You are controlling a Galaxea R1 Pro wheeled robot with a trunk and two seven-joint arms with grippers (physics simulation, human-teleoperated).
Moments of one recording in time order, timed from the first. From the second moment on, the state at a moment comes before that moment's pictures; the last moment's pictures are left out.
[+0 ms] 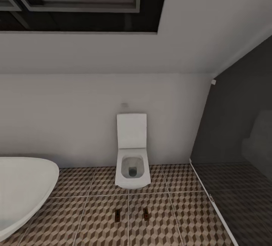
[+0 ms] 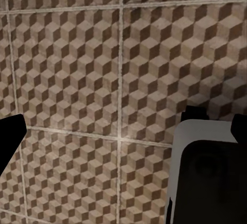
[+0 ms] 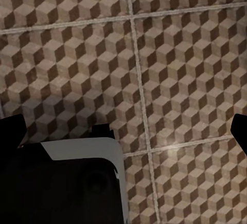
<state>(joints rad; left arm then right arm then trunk) -0.40 0.05 -0.31 0.07 0.30 -0.01 0.22 -0.36 -0.05 0.26 -0.02 -0.33 -0.05 -0.08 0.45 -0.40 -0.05</state>
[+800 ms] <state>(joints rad) -0.40 0.05 -0.31 0.07 0.30 -0.01 0.22 -0.35 -0.03 0.26 -0.02 -0.33 -0.05 -0.08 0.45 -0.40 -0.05</state>
